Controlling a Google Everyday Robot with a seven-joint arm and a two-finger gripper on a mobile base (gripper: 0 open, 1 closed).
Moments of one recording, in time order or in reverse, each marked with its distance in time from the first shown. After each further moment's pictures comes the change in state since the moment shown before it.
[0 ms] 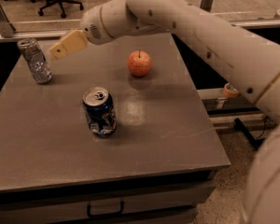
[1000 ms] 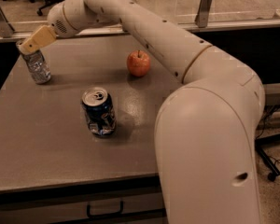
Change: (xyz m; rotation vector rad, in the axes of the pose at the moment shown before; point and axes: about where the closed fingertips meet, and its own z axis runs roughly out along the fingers) arm -0.033 -0.030 0.114 -0.039 -0.002 -0.103
